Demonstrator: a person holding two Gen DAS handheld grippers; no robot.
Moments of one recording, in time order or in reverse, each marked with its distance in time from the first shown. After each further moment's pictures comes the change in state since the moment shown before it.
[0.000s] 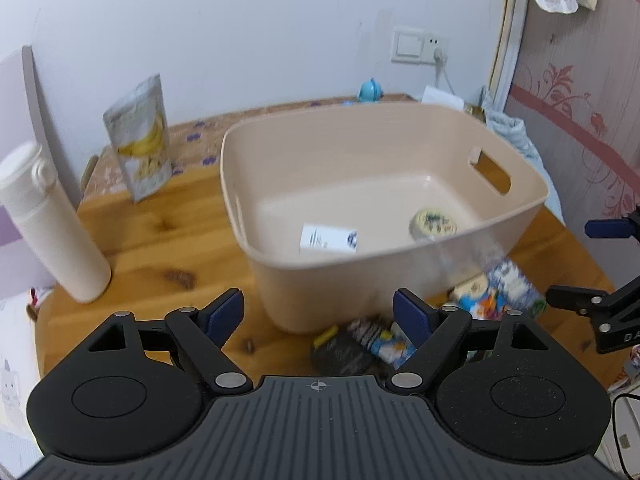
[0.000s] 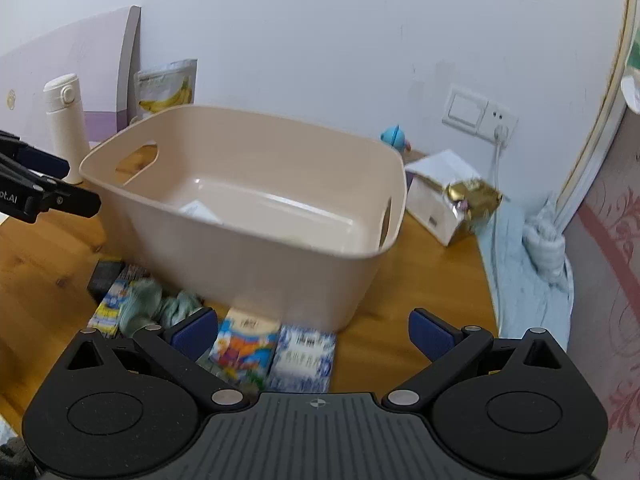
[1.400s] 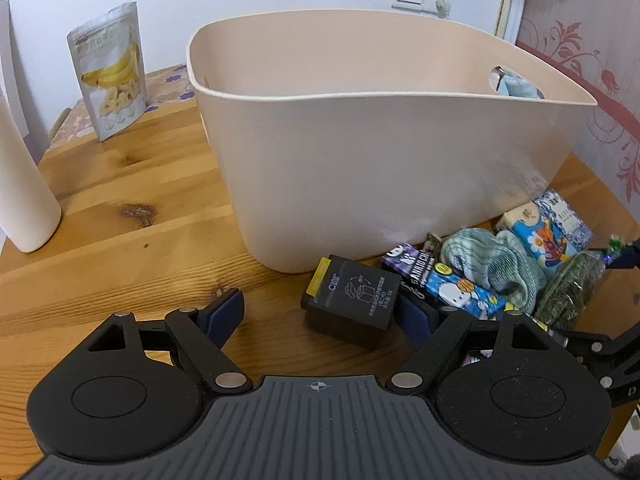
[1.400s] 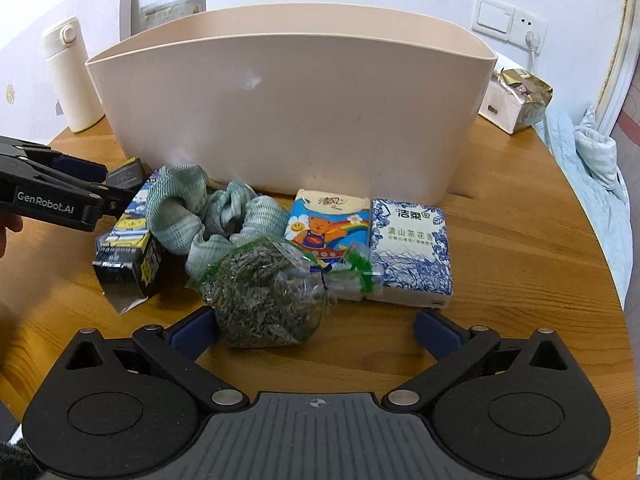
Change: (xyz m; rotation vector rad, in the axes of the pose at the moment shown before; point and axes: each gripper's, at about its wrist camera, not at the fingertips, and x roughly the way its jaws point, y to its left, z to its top) left arm 0.077 0.006 -0.048 0.010 0.063 -0.025; right arm 0.054 0.048 -0.063 0.105 0.098 0.076
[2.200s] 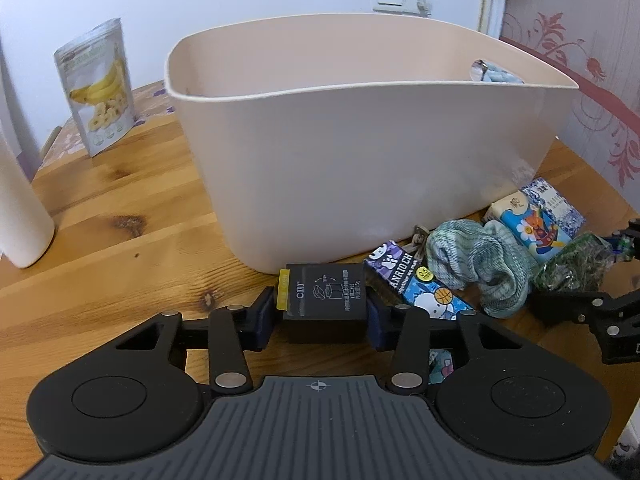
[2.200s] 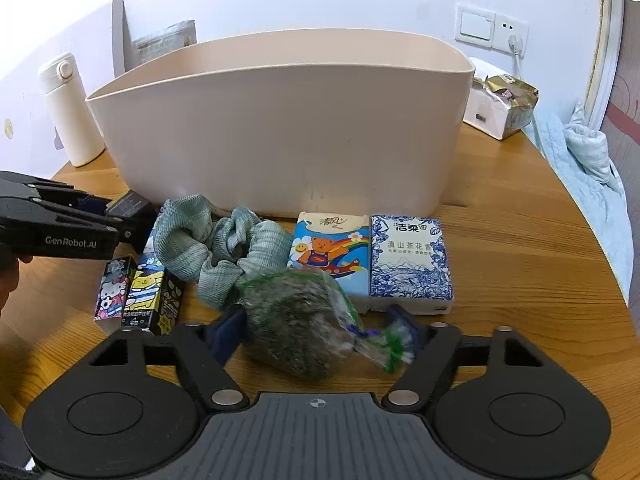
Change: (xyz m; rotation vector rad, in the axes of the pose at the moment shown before) left arm -0.004 -0.008 -0.006 0.050 -0.030 -0.003; right arm -0.005 -0.009 0.005 0.067 -0.052 0.023
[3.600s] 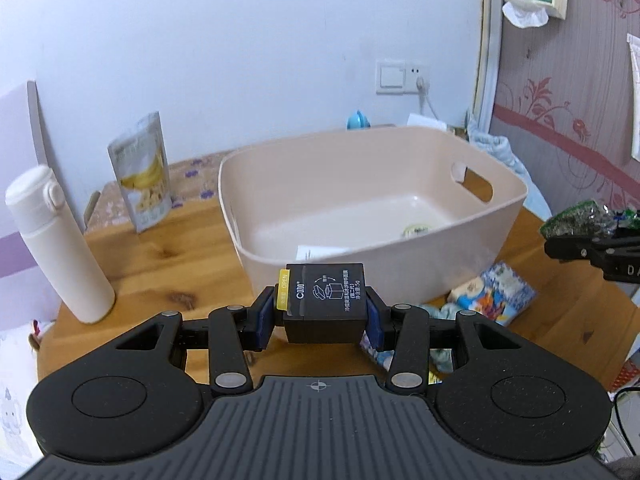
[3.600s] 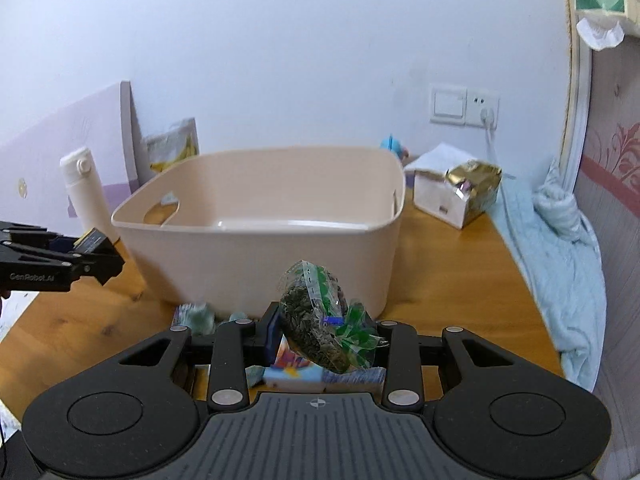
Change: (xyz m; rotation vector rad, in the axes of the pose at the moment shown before) left arm -0.095 -0.005 0.033 0.001 -0.191 0.033; right arm -0.080 -0.033 0.037 0.016 -0.231 0.000
